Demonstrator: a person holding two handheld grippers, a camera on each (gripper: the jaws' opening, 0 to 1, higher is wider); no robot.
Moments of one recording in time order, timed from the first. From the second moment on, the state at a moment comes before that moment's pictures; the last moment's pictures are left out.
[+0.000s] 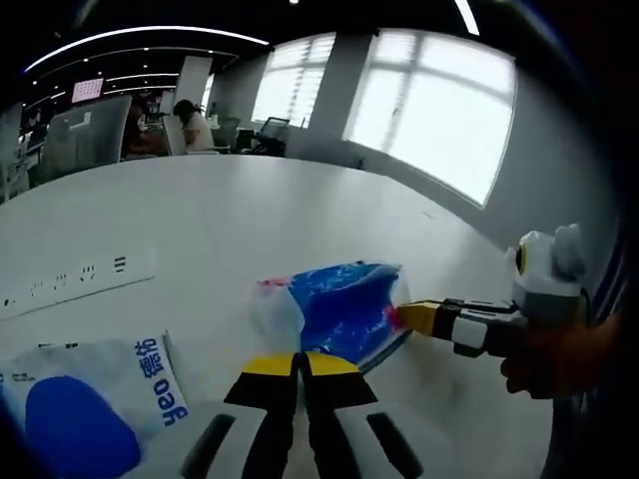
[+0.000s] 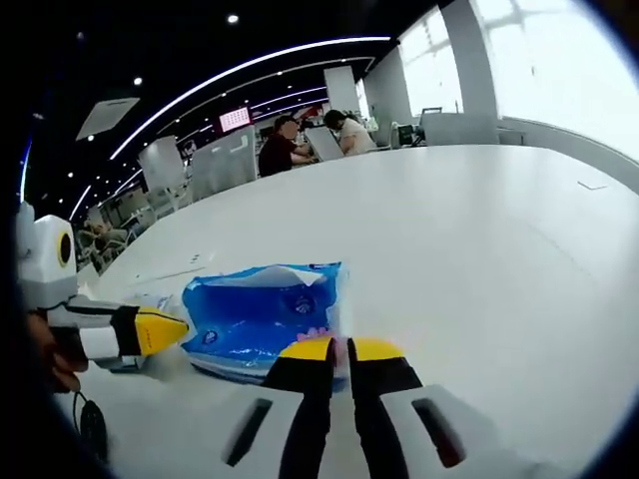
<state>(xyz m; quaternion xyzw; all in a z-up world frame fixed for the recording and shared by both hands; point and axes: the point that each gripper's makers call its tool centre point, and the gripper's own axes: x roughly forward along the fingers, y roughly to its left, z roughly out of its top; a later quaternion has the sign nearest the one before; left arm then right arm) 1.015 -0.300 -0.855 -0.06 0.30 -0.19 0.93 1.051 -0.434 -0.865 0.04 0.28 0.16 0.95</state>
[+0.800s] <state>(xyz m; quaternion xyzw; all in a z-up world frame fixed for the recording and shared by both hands) 0.987 -0.263 -0.852 -0.06 0.30 -0.14 0.94 1.046 -0.389 -0.862 0.02 0.27 0.24 0.93</state>
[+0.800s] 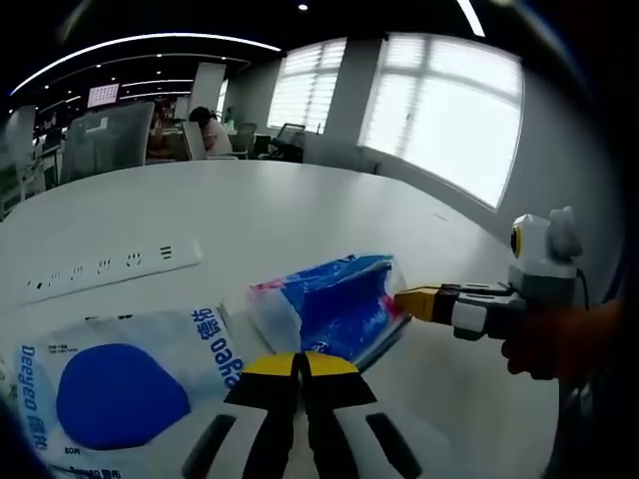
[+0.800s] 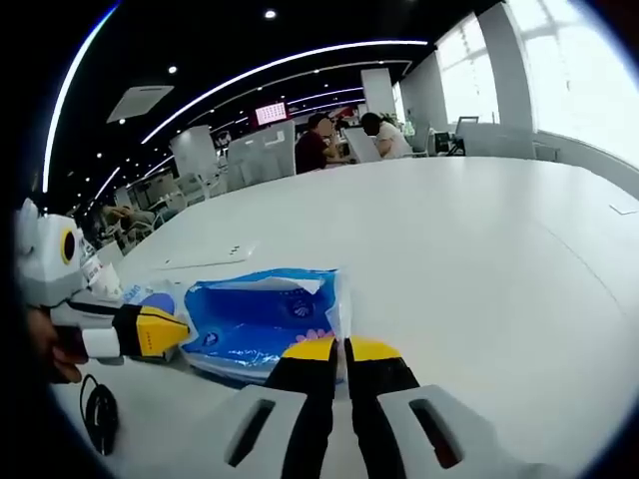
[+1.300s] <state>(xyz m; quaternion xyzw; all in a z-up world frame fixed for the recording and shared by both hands) 0.985 -0.256 -0.851 -0.05 0.30 -0.14 0.94 1.035 -0.392 -0.869 0.01 0.28 0.25 0.93</state>
